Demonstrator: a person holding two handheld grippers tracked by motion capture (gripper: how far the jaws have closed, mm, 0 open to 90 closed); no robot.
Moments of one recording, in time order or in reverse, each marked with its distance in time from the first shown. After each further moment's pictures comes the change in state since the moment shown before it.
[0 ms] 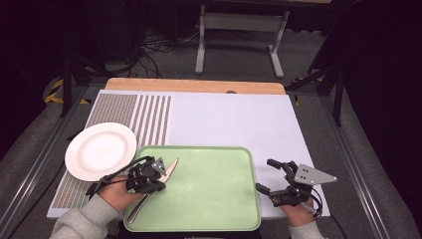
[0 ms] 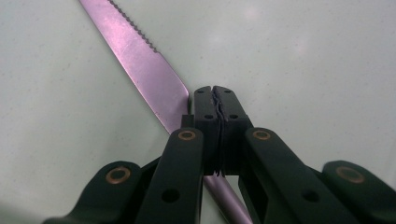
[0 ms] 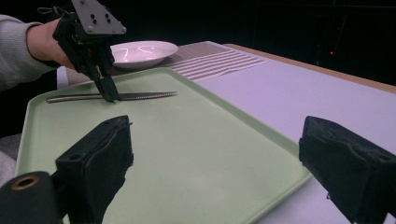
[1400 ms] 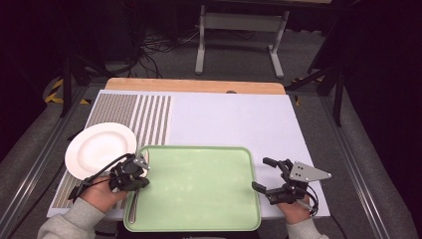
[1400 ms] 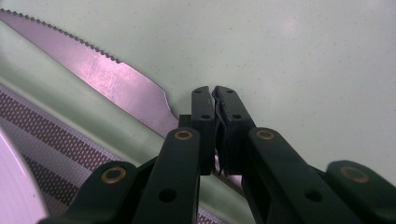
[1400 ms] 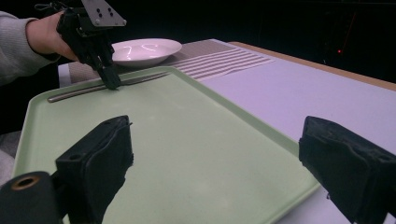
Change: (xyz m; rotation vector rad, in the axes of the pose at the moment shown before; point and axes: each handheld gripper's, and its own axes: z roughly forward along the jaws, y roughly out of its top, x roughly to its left) left arm 0.017 -0.036 -0.015 -0.002 0.078 -0.143; right arm -0.002 0.001 0.011 0.011 0.021 -0.004
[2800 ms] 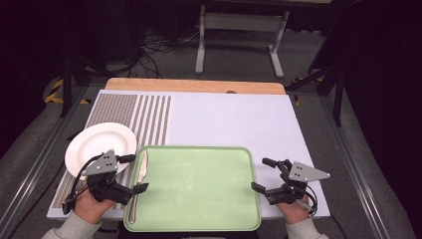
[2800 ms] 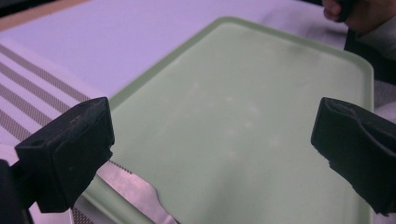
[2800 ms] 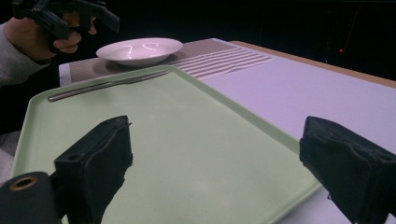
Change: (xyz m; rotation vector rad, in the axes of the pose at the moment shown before) left arm -0.011 -0.047 -0.043 -0.741 -0.034 0.012; right arm -0.001 -0.003 0.002 -0.003 0.005 0.003
